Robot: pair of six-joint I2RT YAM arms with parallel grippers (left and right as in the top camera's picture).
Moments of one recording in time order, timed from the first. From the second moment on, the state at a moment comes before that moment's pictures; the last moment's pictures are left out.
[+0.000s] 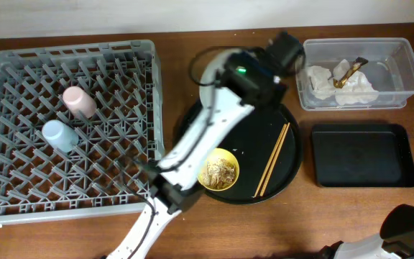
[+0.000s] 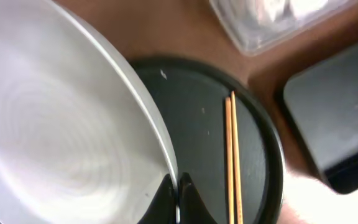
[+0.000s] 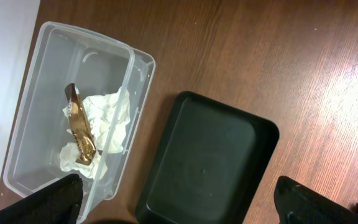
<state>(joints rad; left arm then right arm) -0.77 2.53 3.09 -1.63 -0.08 -0.26 -0.65 1.72 2.08 -1.44 0.06 0.65</state>
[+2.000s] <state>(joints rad) -0.23 1.86 2.67 -1.69 0.73 0.10 -0.65 1.72 2.08 -1.44 0.06 0.65</state>
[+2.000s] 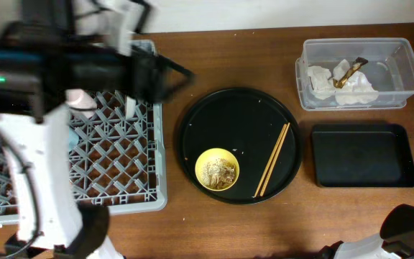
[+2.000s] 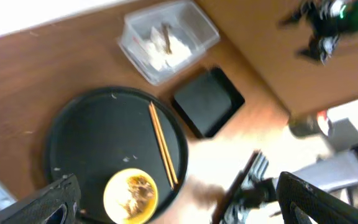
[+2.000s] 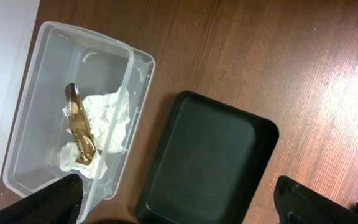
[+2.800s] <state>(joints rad) -0.86 2.43 2.19 -1.27 0.14 -0.28 -0.65 1.72 2.08 -1.44 0.05 0.65</state>
